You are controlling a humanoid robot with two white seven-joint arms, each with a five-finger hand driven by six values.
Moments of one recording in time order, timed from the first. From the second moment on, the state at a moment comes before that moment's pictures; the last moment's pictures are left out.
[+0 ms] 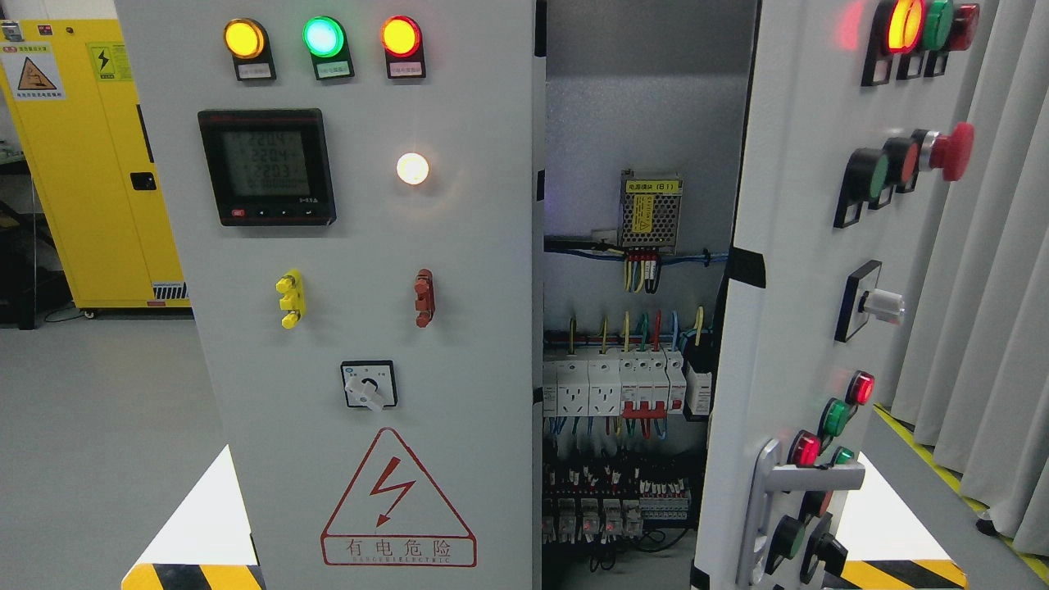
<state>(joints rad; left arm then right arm) 0.00 0.00 0.00 0.00 0.08 -0.11 -0.06 0.07 0.00 0.09 -0.14 -0.08 0.06 -0.02</state>
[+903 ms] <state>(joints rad) 0.18 0.00 0.07 -0.42 0.29 -0.13 -0.24 0.07 0.01 0.09 -0.14 -0.09 0.06 -0.02</state>
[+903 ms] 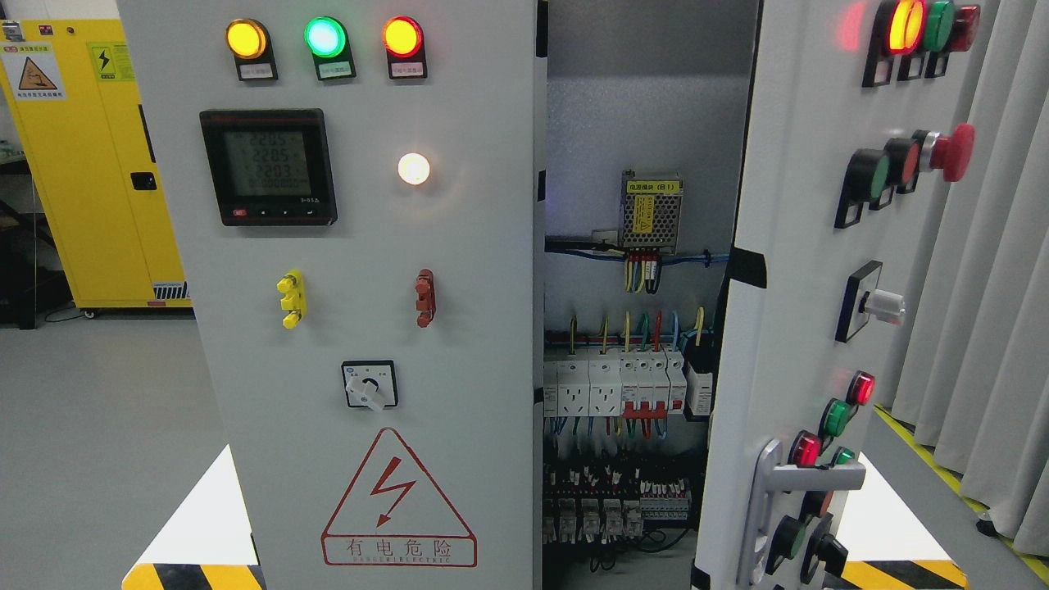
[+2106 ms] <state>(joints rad) 0.36 0.28 -0.04 -1.53 0.34 -0.24 -0.66 0.08 0.00 0.10 -0.14 -0.08 0.06 -0.02</state>
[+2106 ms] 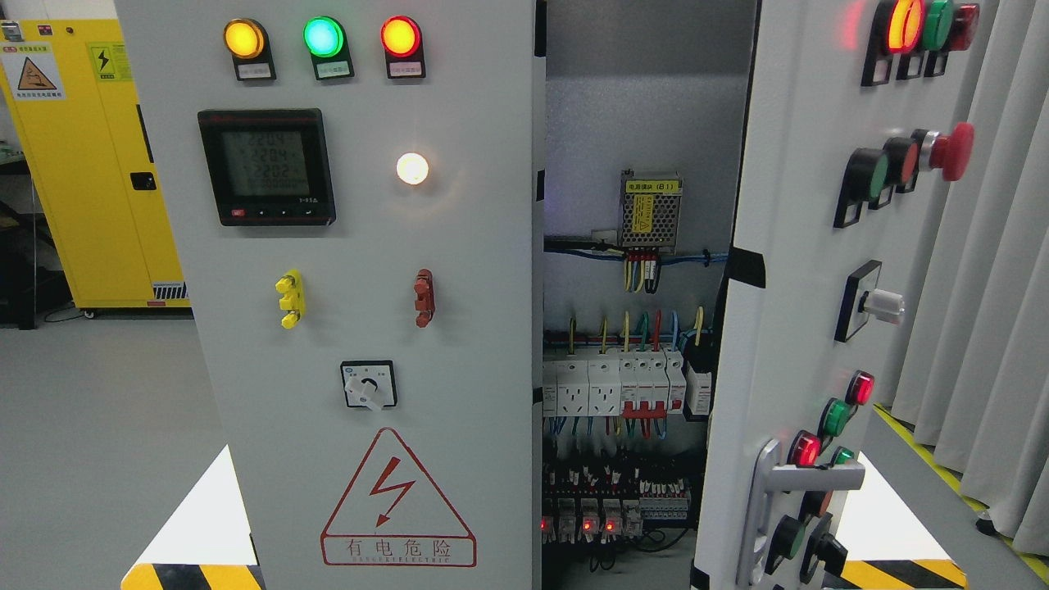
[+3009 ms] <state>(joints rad) 0.00 0.52 -0.19 -1.87 0.67 -0.07 -0.66 0.07 0.00 0.10 -0.14 -0.08 0.07 -0.02</state>
